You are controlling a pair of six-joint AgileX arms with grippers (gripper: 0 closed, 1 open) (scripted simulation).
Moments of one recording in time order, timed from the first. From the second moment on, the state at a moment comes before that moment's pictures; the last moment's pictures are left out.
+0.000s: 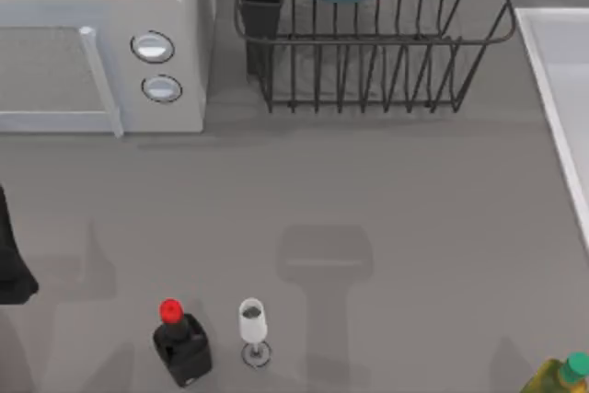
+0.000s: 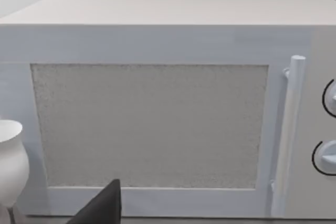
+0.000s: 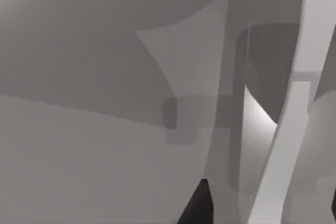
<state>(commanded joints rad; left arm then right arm) 0.00 0.00 0.00 0.00 0.00 0.00 -0.57 1.53 0.77 -0.80 0.03 -1.94</state>
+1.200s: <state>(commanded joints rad) 0.00 0.00 0.00 0.00 0.00 0.00 -0.50 1.63 1.25 -1.24 0.03 -1.91</state>
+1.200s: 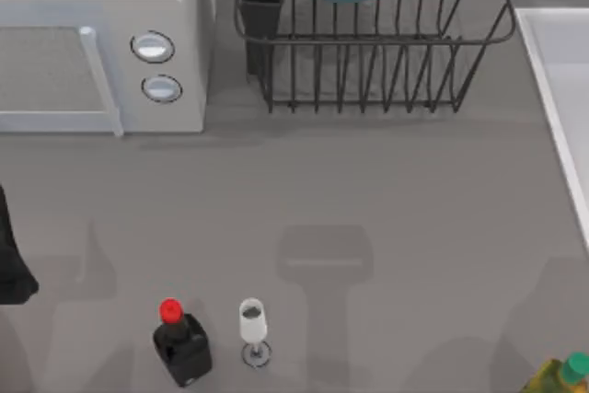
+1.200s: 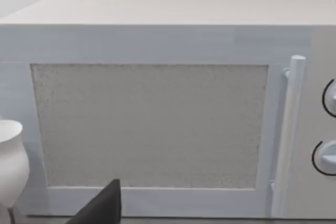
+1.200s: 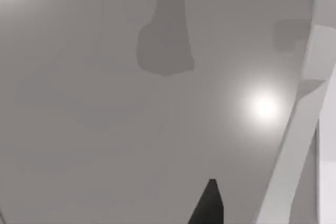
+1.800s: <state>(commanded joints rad) 0.00 0.00 0.00 0.00 0.00 0.00 -0.31 2.29 2.19 -1.54 0.03 -1.73</state>
